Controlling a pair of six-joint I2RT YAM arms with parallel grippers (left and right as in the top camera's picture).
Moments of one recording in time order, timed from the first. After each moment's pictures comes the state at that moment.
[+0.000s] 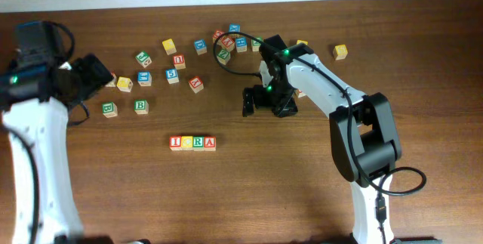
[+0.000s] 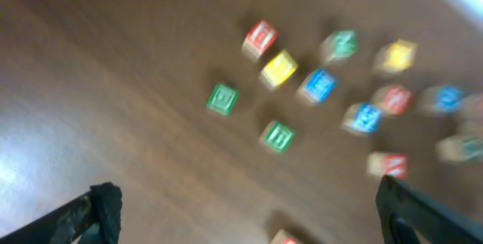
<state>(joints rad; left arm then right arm) 0.24 1.54 1.62 -1.12 -0.10 -0.42 0.39 2.21 1.70 -1.04 -0.36 0.30</state>
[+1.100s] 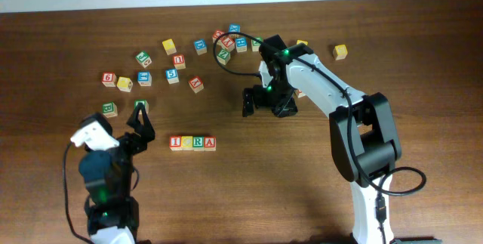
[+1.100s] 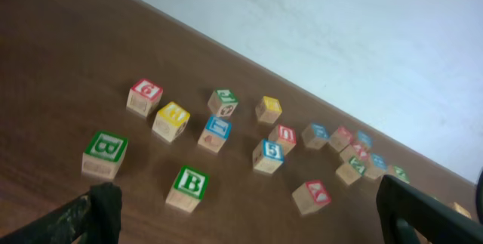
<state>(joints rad) 0.19 0.88 0.22 0.43 0.08 -0.44 0.39 2.21 1.70 -1.04 -0.36 0.30</state>
